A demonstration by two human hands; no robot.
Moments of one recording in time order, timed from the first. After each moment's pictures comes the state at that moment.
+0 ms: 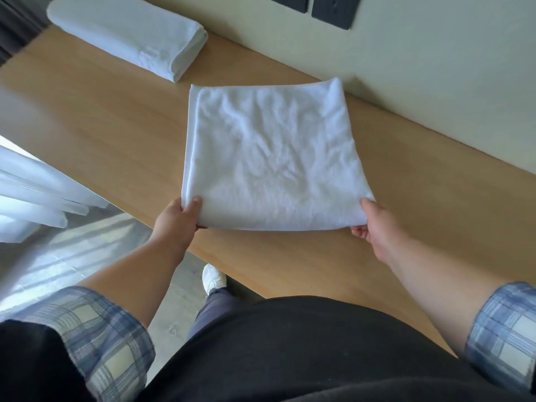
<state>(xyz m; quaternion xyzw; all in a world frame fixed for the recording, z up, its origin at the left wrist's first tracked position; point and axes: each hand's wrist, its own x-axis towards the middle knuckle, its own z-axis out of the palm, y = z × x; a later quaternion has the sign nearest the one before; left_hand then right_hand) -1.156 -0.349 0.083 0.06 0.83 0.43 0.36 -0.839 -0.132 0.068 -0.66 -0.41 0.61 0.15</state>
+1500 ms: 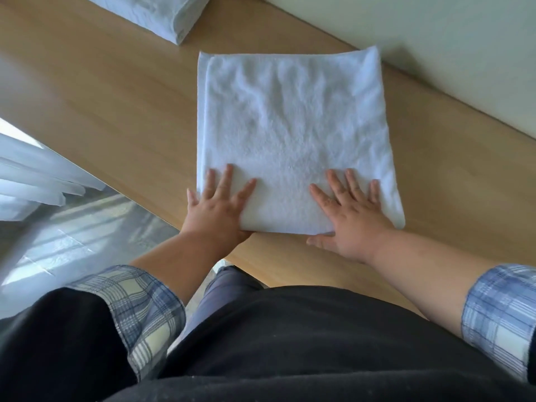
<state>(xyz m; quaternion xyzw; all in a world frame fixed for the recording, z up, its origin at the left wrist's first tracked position) -1.138 -0.336 0.071 0.54 0.81 -0.07 0.22 -0.894 -0.168 0.068 -0.29 -0.92 0.14 -0.23</state>
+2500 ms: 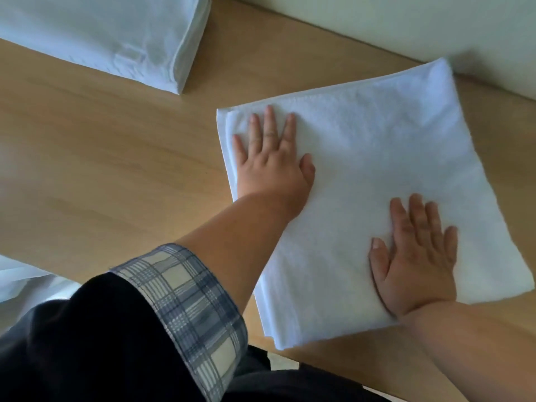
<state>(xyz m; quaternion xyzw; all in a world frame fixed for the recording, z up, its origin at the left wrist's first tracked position) -1.247 -0.149 0.044 0.55 0.82 0.05 0.15 -0.992 -0.193 0.047 -0.62 -0.77 0.11 -0.04</state>
